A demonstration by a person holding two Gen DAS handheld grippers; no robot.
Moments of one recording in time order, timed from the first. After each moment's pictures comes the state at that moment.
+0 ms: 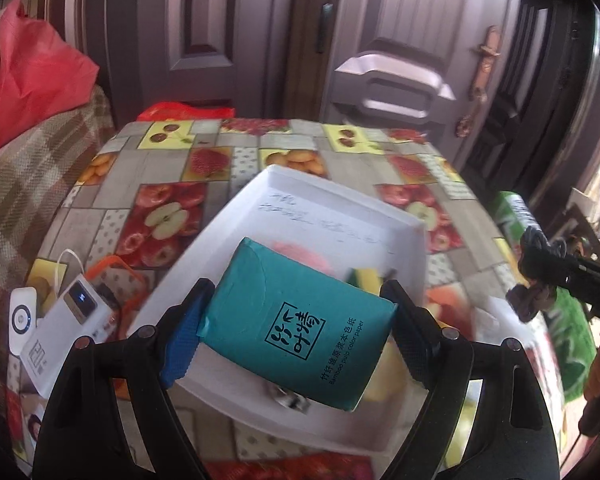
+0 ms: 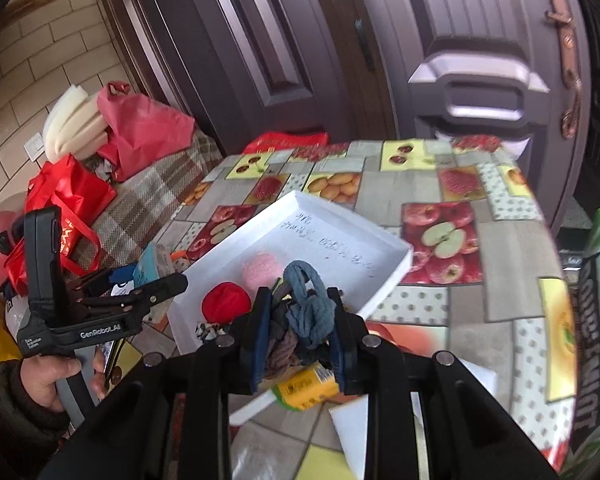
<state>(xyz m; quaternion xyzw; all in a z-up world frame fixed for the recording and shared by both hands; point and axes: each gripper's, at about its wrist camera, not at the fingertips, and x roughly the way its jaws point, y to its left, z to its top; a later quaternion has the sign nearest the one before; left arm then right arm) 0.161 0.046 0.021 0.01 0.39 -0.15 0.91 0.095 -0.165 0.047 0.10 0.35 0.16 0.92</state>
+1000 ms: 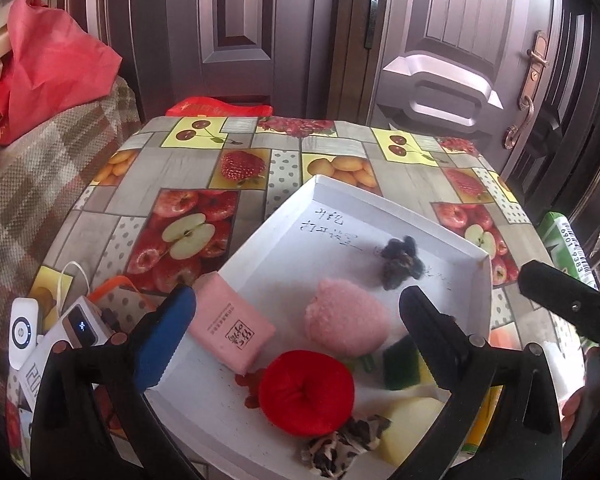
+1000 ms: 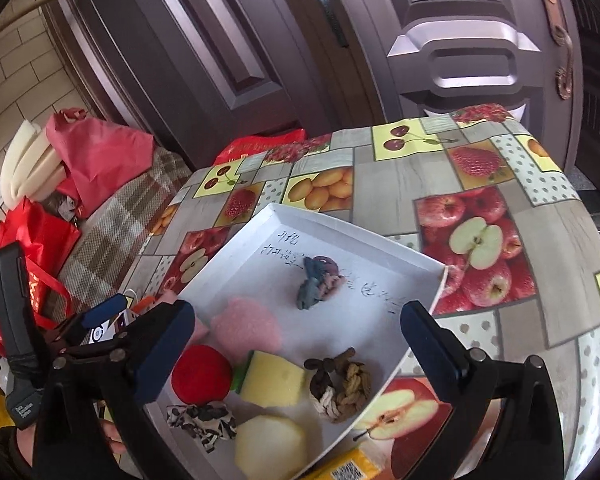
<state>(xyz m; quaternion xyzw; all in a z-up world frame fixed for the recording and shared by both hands) 0.213 0.043 -0.001 0.01 0.39 -0.09 0.92 0.169 -0.153 0.014 0.16 0.34 0.11 0.92</state>
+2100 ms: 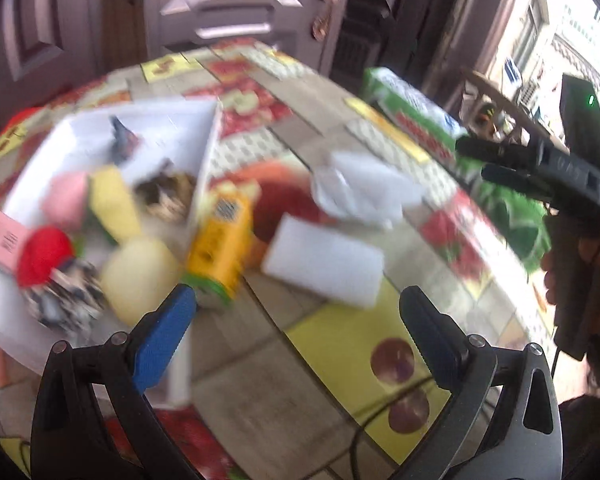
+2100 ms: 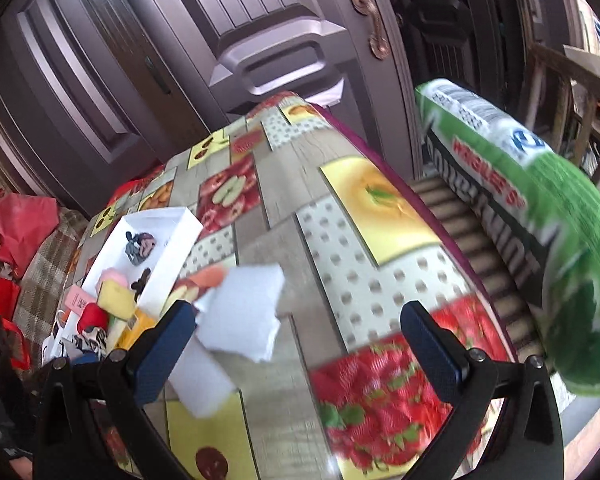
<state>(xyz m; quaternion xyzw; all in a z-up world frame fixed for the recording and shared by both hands) 0.062 -0.090 -0.054 0.12 0.45 -0.37 0.81 -0.018 -0.311 -0.030 0.25 0.34 -0.10 0.90</state>
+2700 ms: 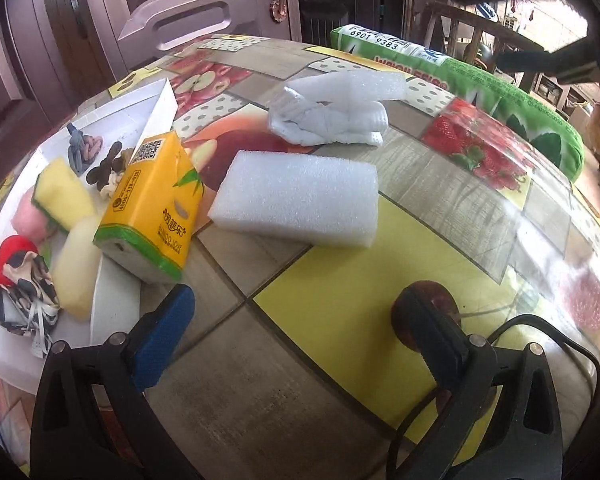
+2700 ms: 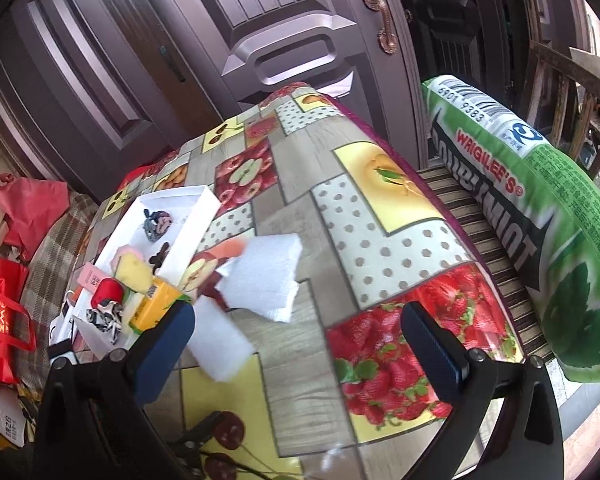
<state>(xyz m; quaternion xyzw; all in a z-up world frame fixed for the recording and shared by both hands) 0.026 -0.112 -0.116 0.23 0.39 -0.37 0.81 -0.035 -0.285 -0.018 0.24 0.35 -0.08 0.90</state>
